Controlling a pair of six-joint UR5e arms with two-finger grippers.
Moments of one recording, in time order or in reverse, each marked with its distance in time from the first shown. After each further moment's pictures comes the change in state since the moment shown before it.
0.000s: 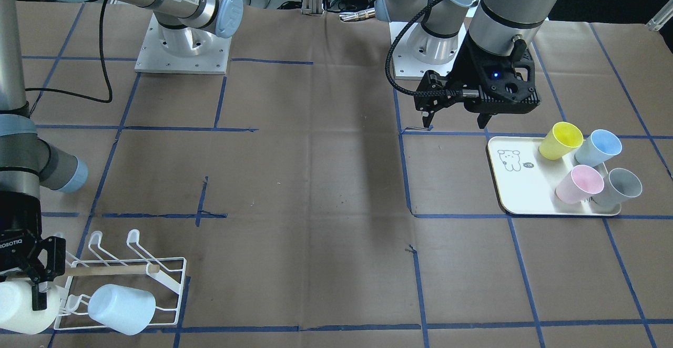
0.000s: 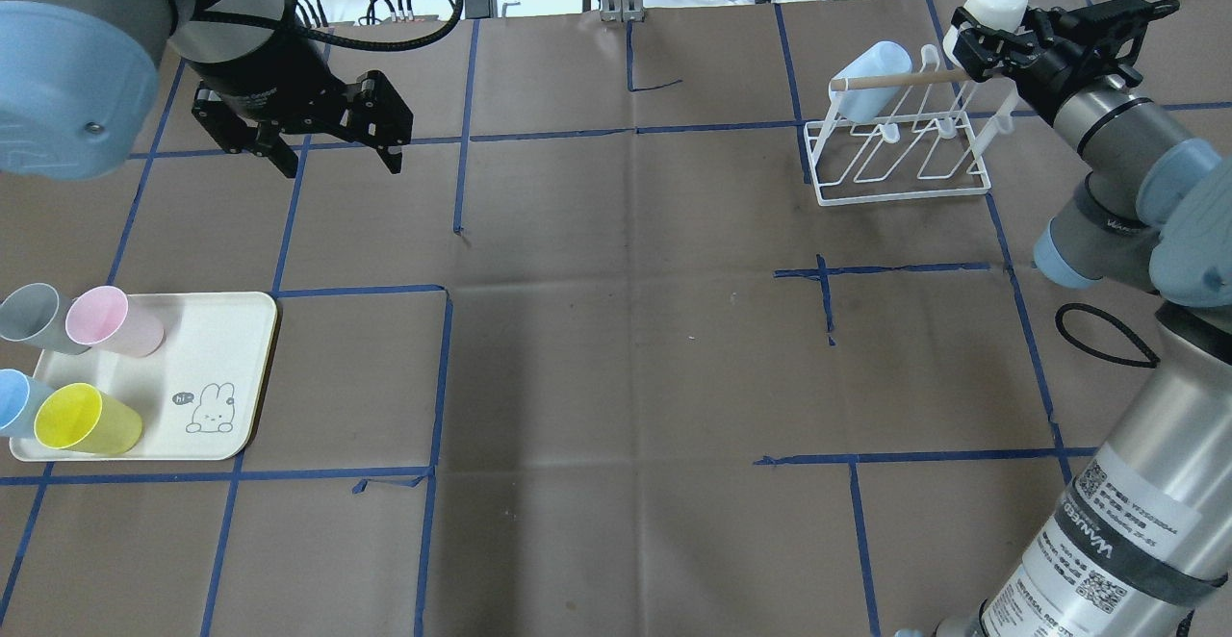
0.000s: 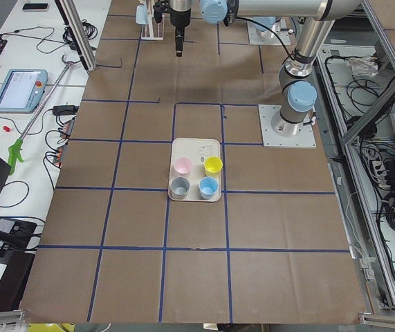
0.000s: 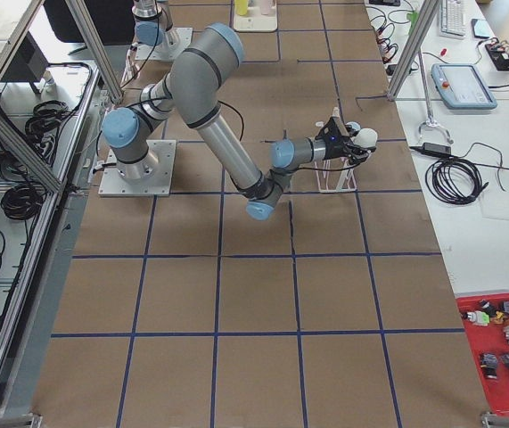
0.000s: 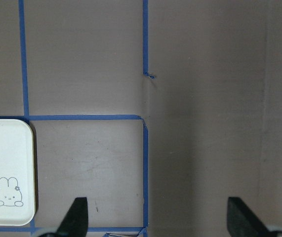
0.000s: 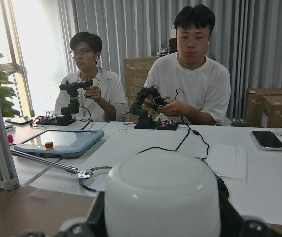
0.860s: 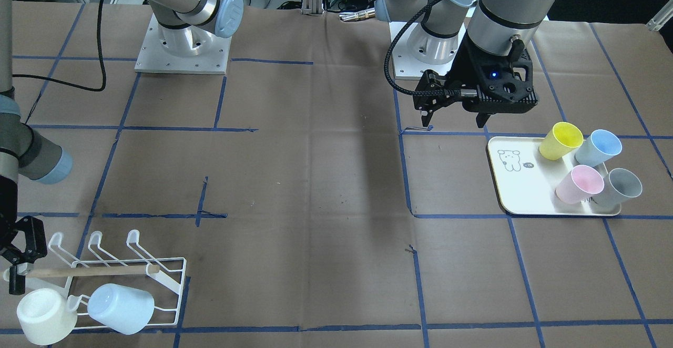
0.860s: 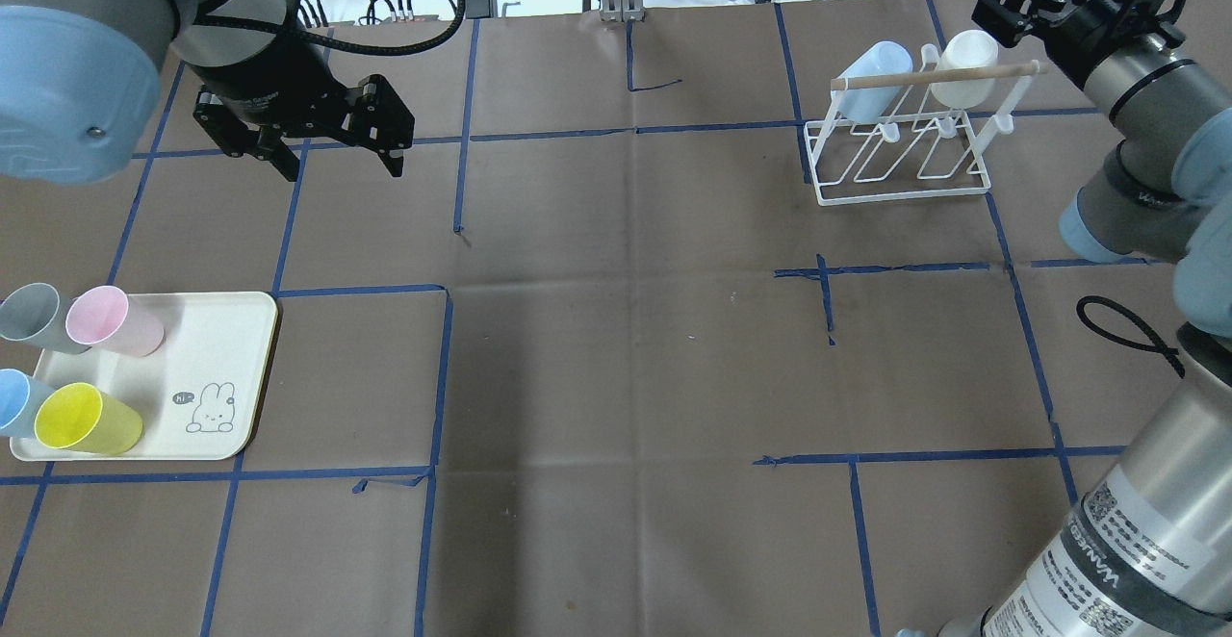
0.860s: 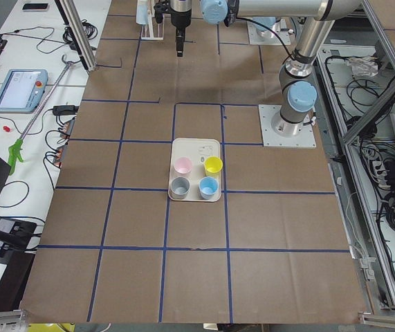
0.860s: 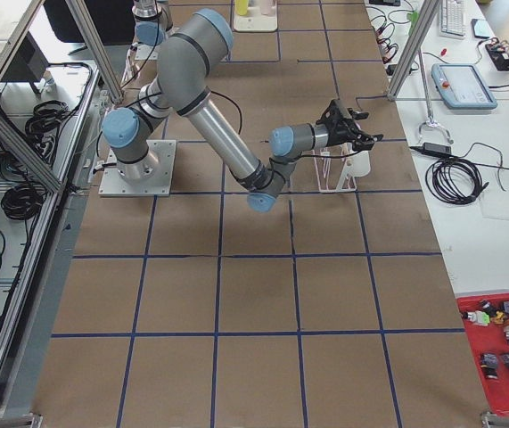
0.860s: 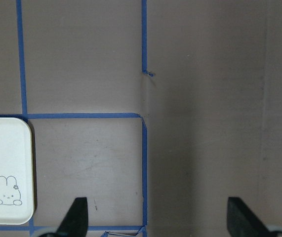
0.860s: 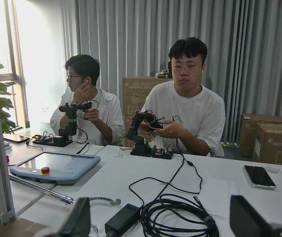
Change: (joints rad) left arm -0.001 0.004 -0.008 -0.001 0.000 0.001; right arm 0.000 -0.124 -0.009 0.036 -0.007 -0.001
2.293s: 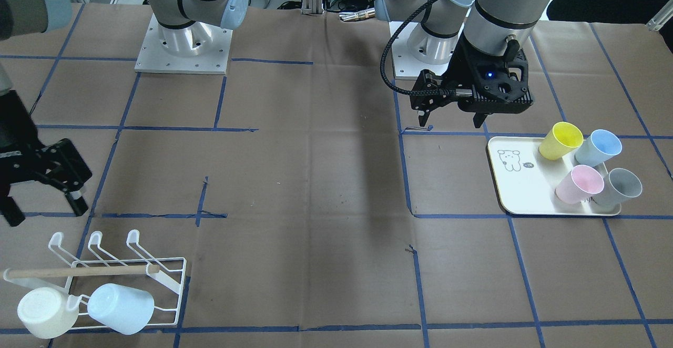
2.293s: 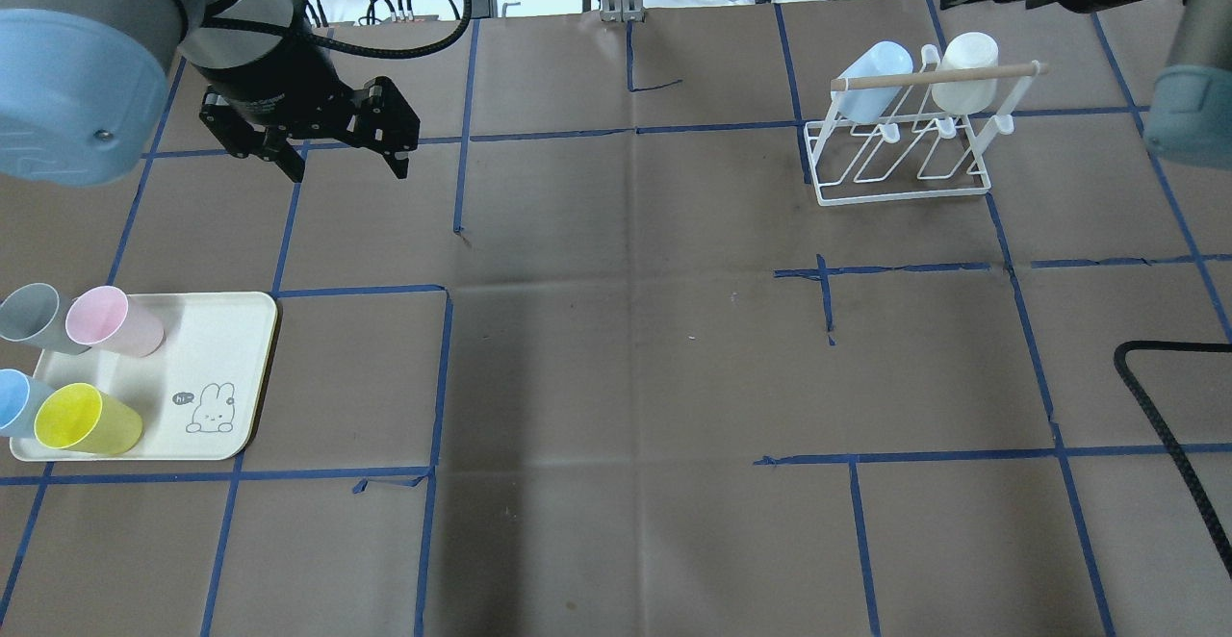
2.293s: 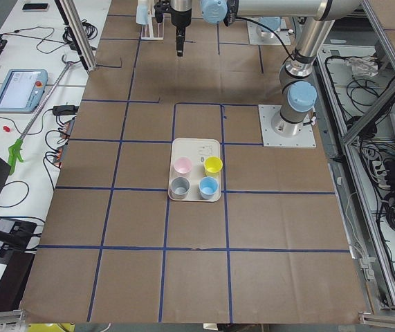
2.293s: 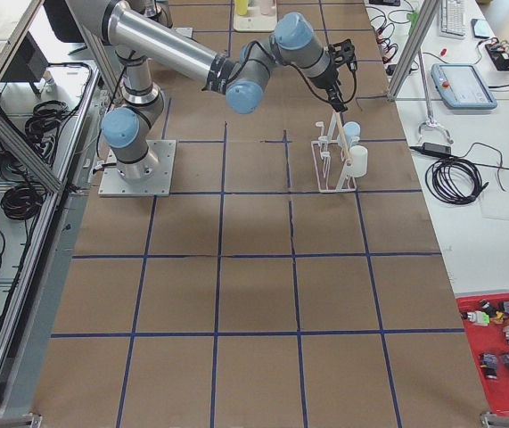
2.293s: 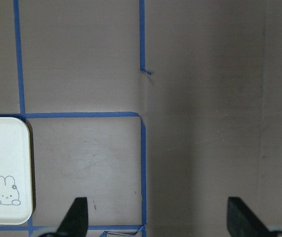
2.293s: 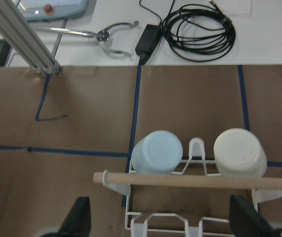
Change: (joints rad) left arm -0.011 -0.003 0.002 0.002 0.001 -0.001; right arm 0.231 -0.540 -0.034 1.592 -0.466 -0.167
